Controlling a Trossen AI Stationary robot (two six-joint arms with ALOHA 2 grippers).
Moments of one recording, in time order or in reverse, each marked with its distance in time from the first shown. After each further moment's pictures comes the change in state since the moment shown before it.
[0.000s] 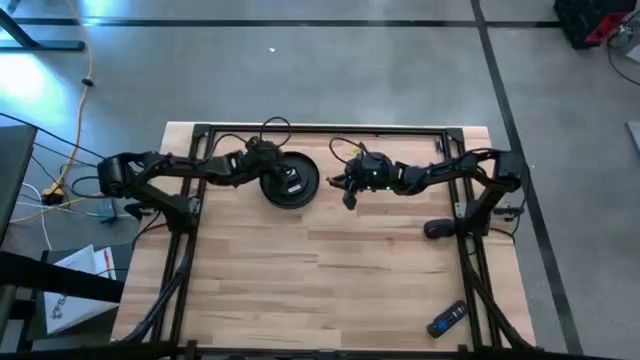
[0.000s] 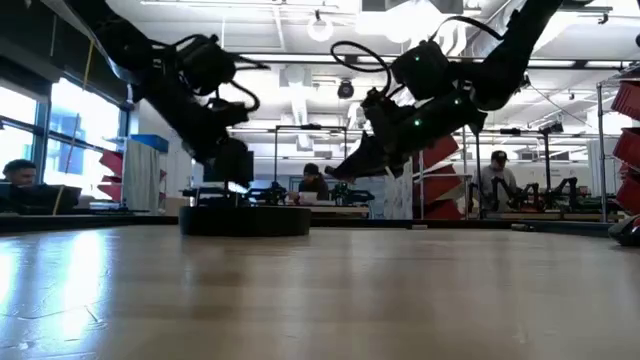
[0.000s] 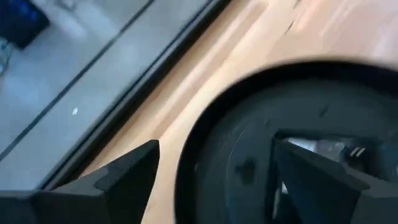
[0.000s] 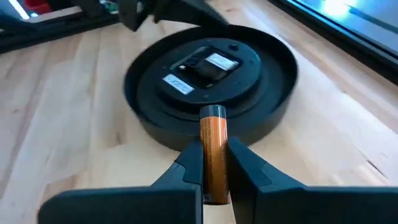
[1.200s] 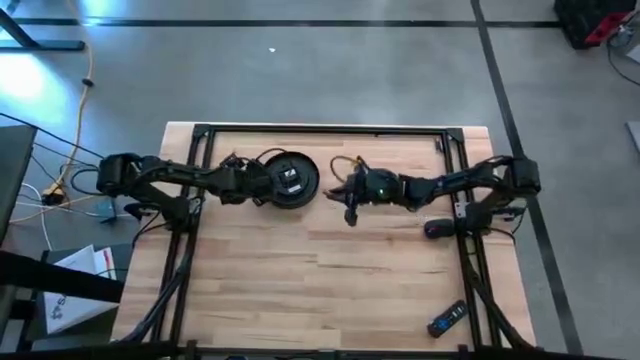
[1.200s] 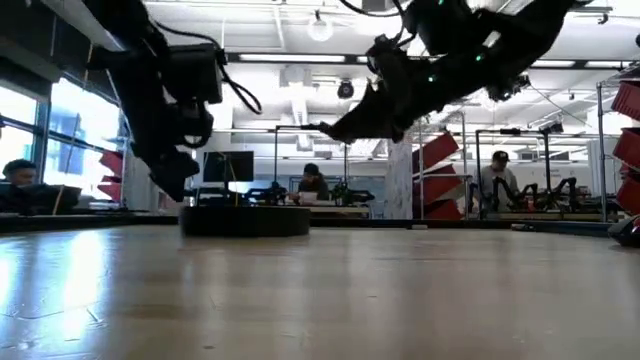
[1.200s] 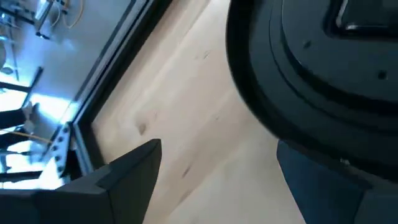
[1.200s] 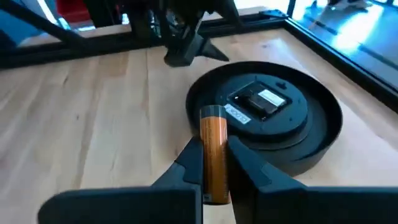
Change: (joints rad) left arm -0.195 -0.002 0.043 -0.752 -0.357 -0.505; right arm 0.140 -0.106 -0.005 -0.035 0.086 -0.018
